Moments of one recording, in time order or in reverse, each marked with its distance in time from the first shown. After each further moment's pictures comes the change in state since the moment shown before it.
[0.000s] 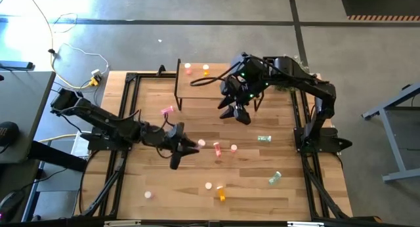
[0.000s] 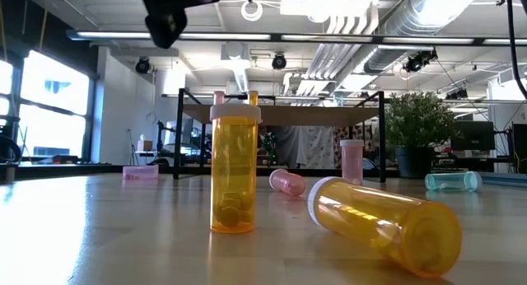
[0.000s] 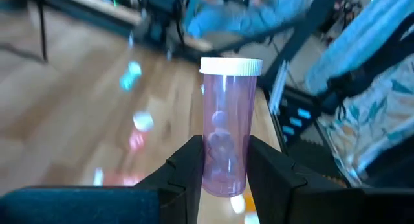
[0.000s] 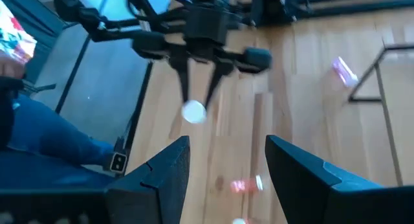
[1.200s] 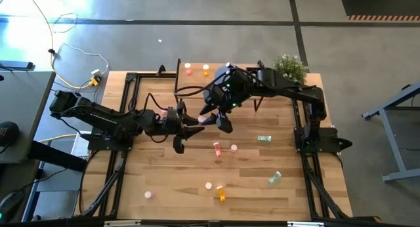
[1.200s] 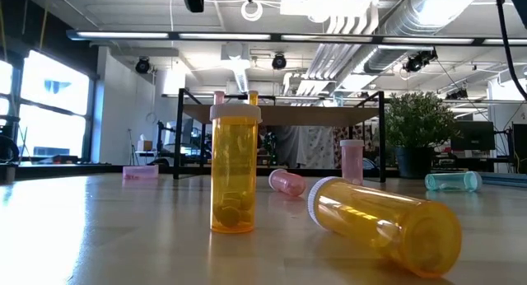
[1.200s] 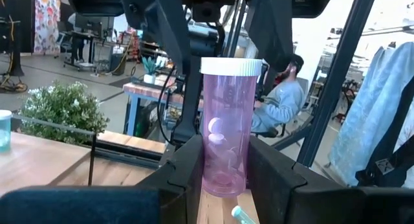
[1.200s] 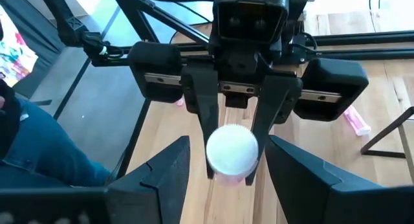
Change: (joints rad) left arm 0.134 0.000 0.000 0.420 -0.026 0.288; right arm 0.065 0.098 0.000 0.216 0.048 0.029
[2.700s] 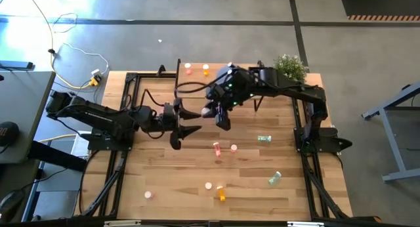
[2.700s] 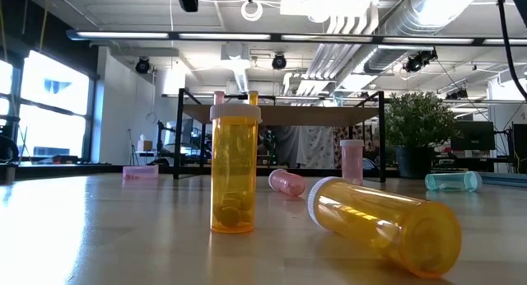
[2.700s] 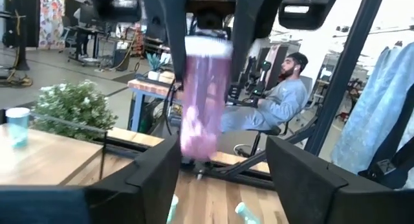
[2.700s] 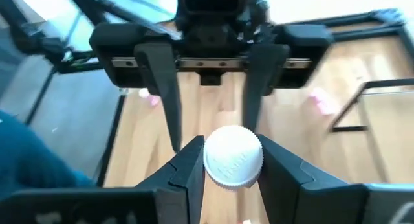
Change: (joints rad) left arm 0.034 -0.080 0.000 -0.107 0.019 -0.019; right arm -0.003 -0.021 0.000 -0.036 0.141 0.065
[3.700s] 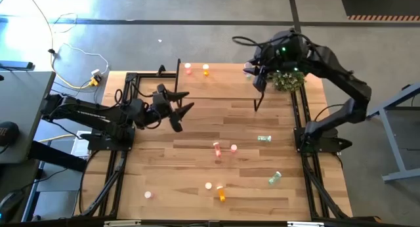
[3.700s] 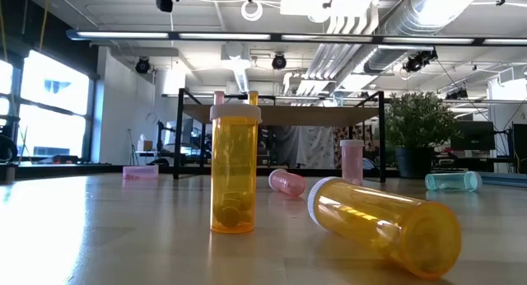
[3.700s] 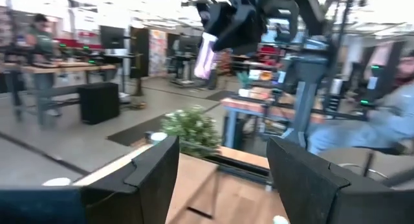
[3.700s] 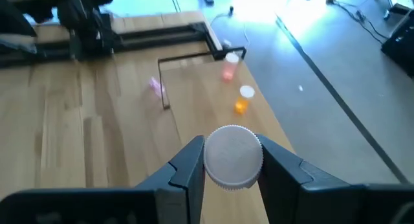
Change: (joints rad) left arm 0.068 -0.109 0.000 -0.086 -0.316 0.184; right arm -0.375 -0.483 -0.479 0.094 0.183 -0.237
